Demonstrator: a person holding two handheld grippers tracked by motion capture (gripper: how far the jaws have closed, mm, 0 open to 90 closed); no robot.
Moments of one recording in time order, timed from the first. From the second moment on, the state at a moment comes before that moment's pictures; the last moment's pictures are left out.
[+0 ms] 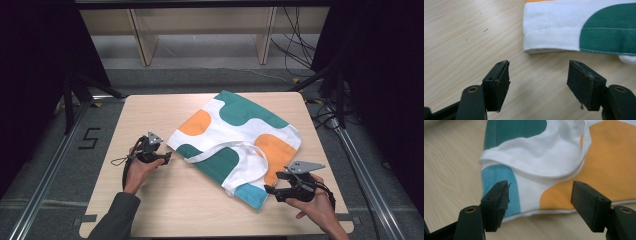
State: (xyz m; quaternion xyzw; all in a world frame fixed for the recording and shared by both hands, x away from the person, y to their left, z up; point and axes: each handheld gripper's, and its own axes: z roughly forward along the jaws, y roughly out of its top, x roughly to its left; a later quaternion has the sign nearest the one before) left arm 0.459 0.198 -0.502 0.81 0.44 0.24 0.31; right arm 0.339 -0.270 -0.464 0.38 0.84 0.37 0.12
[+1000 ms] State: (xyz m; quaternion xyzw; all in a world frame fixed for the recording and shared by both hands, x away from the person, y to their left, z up) left arm 0.492 0.179 -0.508 0.81 0.42 0.29 0.30; right arm 0.310 -0.243 -0.471 0.34 0.86 0.37 0.12
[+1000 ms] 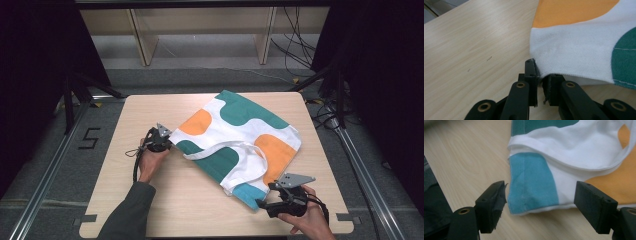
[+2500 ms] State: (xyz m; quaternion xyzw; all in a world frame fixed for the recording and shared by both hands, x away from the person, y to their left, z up) left arm 0.297 0.149 -0.508 0.86 0.33 0.25 0.29; right arm 0.319 -0.261 -0.488 0.42 0.82 0.38 0.10
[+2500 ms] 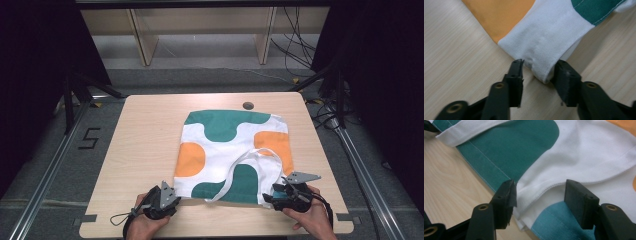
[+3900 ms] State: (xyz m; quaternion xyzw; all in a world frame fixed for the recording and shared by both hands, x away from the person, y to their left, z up) left arm 0.363 0.147 -0.463 0.82 0.34 0.16 0.43; right arm 0.309 -0.278 -0.484 0.36 0.86 0.30 0.19
